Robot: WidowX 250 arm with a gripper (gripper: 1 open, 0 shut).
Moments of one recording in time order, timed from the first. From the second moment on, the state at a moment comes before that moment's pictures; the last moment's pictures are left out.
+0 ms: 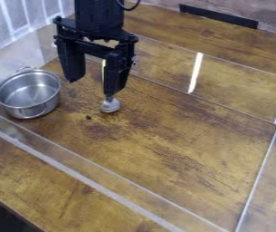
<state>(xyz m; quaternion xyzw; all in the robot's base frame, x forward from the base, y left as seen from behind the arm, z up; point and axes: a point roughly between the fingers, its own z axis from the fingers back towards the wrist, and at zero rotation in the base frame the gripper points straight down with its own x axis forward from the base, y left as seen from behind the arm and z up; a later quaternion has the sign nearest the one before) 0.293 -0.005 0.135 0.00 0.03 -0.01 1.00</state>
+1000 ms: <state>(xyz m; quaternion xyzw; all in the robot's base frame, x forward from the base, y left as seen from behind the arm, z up) 0.352 0.029 0.042 0.01 0.04 0.09 1.00</state>
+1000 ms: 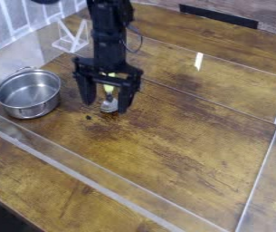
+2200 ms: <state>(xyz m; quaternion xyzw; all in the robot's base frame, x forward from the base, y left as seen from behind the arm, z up) 0.351 0.001 0.094 0.00 0.03 0.14 0.99</state>
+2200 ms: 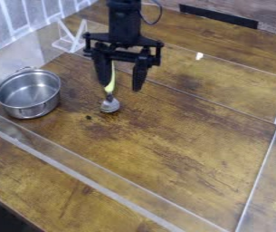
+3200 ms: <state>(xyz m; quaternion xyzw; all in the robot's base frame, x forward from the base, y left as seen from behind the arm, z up) 0.345 0.037 0.074 0.01 0.03 0.25 0.97</state>
